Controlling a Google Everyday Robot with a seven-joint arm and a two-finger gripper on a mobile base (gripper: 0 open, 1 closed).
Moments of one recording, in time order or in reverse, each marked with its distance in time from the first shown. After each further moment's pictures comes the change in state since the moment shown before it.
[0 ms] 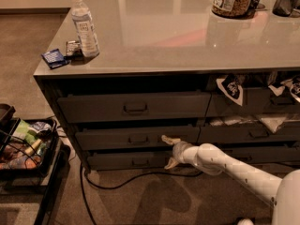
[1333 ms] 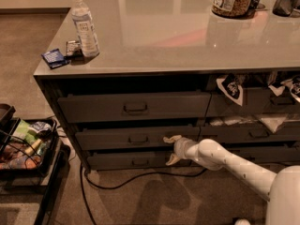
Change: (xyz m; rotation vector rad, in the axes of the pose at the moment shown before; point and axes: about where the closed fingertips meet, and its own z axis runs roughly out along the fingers) arm 0.015 -0.015 0.007 0.000 0.000 0.000
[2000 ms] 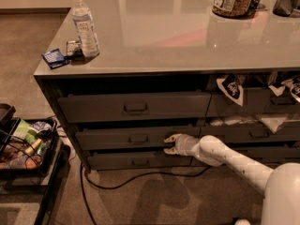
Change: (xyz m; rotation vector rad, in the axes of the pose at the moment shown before) arm 0.010 -0.015 0.004 0.000 0.000 0.000
